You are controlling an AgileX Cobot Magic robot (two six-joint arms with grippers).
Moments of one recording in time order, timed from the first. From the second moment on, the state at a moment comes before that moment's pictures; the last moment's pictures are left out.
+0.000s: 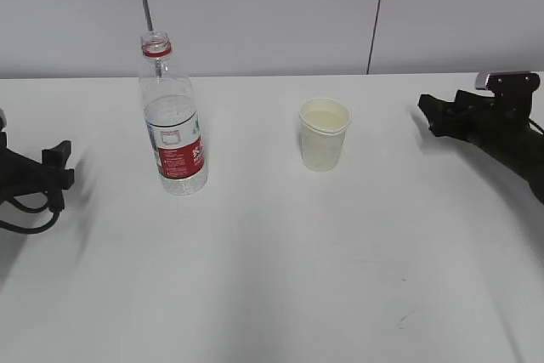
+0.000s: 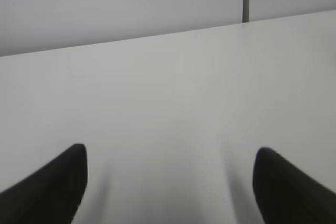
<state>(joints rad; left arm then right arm) 0.03 2.07 -0.60 0.07 -1.14 0.11 -0.22 2.41 -1.24 -0.50 -1.02 0.29</state>
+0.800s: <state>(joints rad) 0.03 1.83 -0.72 0.02 -0.58 0.10 -0.22 2.19 -1.24 -0.61 -0.51 0.49</state>
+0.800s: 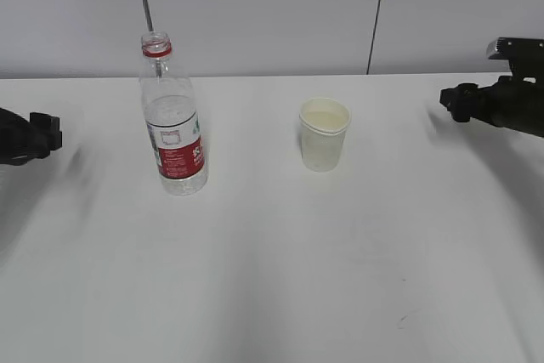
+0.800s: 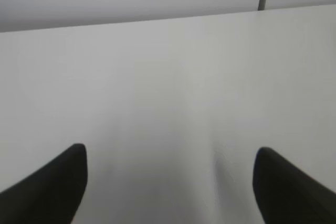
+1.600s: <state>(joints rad) 0.03 1.75 -1.11 0.00 0.59 0.10 -0.22 1.99 -1.24 -1.71 -0.25 1.63</state>
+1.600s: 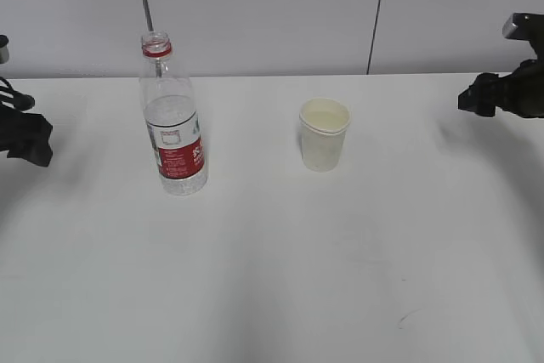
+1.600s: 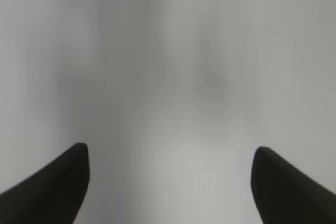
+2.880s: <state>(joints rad) 0.03 0.89 -0.76 0.03 0.98 0.10 -0.22 1.81 -1.24 -1.84 -0.42 1.83</state>
